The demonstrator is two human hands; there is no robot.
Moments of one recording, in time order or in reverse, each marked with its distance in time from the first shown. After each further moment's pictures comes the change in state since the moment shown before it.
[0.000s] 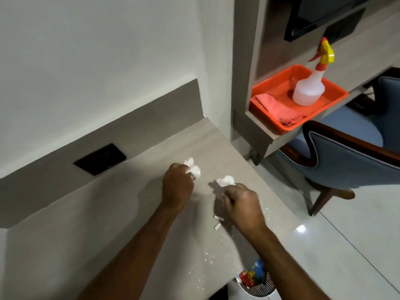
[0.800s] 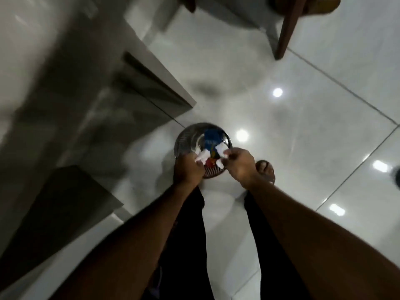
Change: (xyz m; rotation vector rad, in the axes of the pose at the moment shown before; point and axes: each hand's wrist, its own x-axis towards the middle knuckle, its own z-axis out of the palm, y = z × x) left_hand -0.282 -0.078 0.426 0.211 -0.722 -0.208; right_hand -0.227 0.417 0.186 0.434 -0.172 1.034
